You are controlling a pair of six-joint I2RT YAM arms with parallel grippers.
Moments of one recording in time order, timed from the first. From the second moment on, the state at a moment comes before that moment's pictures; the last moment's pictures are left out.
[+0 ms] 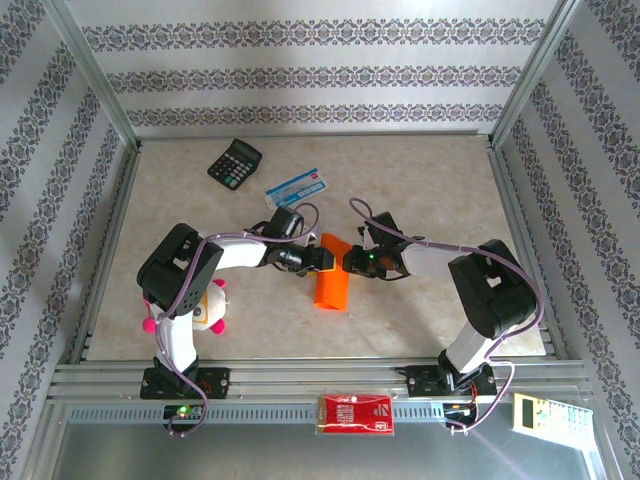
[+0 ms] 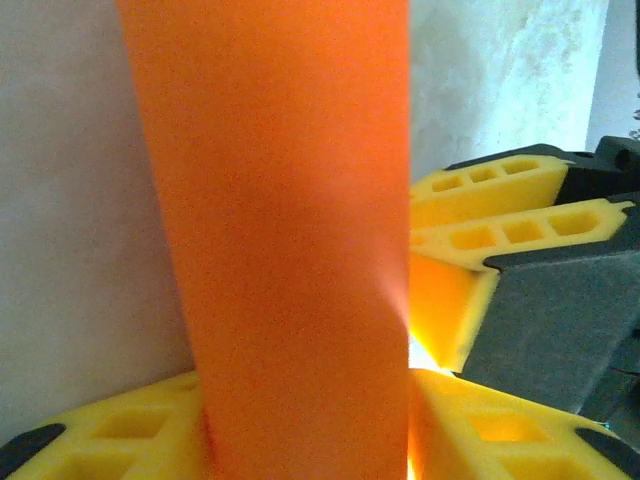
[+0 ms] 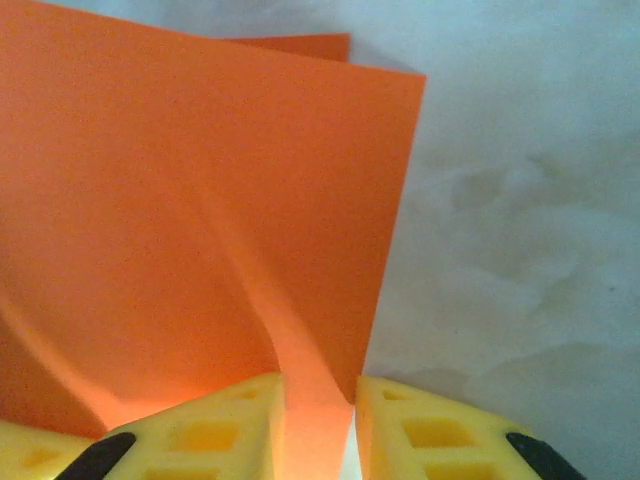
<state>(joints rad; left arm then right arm) -0.54 1.91 1.00 -0.05 0.68 -0.66 0.47 1.67 0.77 -0.14 -0.38 0.63</state>
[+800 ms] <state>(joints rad) -0.56 1.90 1.07 -0.25 0.51 -0.58 0.47 1.68 0.80 -0.15 -0.39 0.65</state>
